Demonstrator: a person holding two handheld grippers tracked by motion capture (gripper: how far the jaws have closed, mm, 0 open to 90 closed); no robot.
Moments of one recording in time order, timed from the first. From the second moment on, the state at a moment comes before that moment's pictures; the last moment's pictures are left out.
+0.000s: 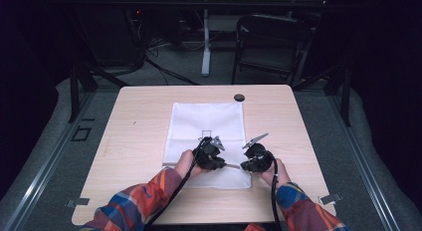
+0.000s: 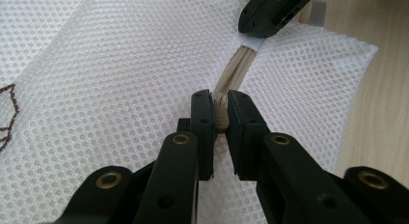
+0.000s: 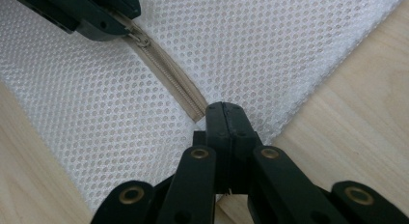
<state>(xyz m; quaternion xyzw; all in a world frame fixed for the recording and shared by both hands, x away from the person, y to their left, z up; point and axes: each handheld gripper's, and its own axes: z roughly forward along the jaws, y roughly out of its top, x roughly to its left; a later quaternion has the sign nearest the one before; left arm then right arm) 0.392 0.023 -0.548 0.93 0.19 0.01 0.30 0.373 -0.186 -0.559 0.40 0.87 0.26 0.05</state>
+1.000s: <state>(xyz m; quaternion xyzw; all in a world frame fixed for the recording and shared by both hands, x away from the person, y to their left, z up) 0.394 0.061 -0.545 0.93 0.22 0.00 0.30 0.374 -0.186 -0.557 0.39 0.88 0.25 0.05</state>
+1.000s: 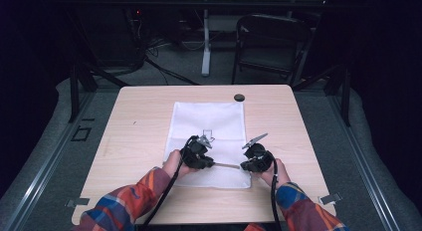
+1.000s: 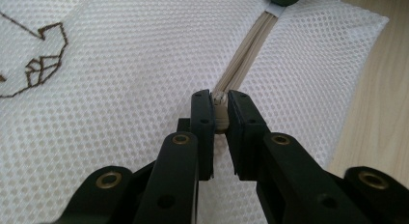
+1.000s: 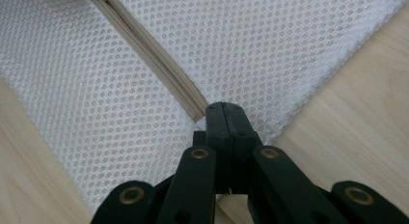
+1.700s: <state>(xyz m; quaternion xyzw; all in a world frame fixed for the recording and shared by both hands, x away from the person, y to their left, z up) 0.392 0.089 -0.541 0.92 0.24 0.00 0.30 0.374 -0.186 -0.557 0.39 0.88 0.25 0.05</state>
